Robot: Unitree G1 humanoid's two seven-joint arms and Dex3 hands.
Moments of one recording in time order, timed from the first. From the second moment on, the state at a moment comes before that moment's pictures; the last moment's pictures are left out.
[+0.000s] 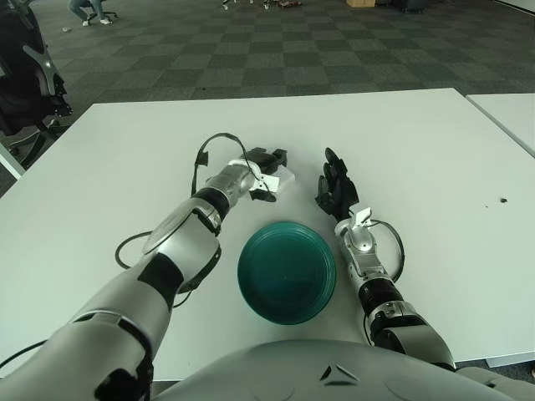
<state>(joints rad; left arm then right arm) -0.91 0.09 -0.68 1.33 0.76 -0.27 0.10 -0.26 0.12 -0.03 0.78 -0.04 -0.52 0.01</state>
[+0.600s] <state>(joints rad) -0.86 0.09 -0.70 1.33 0.76 -0.28 0.35 -0.26 0.12 -0.05 0.78 -0.02 -0.51 0.01</state>
